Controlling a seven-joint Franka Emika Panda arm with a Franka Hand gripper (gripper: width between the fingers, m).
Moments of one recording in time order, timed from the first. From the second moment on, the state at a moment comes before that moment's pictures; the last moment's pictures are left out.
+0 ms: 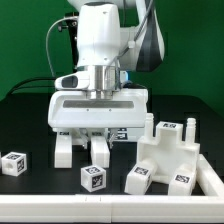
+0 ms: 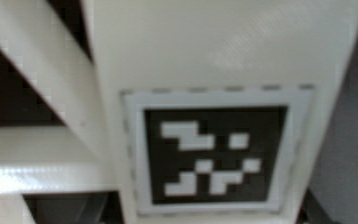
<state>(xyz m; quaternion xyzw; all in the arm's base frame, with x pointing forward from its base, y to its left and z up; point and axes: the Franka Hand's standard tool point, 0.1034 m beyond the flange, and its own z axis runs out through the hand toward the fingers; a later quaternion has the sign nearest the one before) 0.443 -0.035 0.004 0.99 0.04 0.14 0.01</state>
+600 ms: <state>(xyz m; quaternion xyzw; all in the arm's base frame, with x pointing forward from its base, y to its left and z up) 0.444 -0.044 0.052 1.00 -0.05 0.02 -0.04</state>
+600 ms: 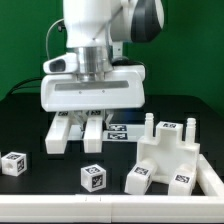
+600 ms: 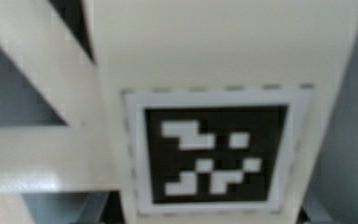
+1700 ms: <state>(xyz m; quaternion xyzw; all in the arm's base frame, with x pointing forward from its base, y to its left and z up) 0.453 -0.014 0.083 0.90 -0.04 -0.43 -0.09</state>
